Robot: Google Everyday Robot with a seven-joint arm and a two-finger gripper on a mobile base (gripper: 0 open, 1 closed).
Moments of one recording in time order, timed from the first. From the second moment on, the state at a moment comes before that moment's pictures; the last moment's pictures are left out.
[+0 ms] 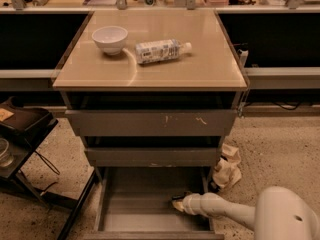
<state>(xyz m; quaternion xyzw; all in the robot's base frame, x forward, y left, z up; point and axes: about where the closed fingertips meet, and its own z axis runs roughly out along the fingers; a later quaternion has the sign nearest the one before) 0.570 -0.097 0.134 -0.27 0.89 0.21 0.29</state>
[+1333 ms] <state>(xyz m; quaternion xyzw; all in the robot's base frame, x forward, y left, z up) 0.647 -0.244 0.252 -0.19 0.89 0.19 0.36</state>
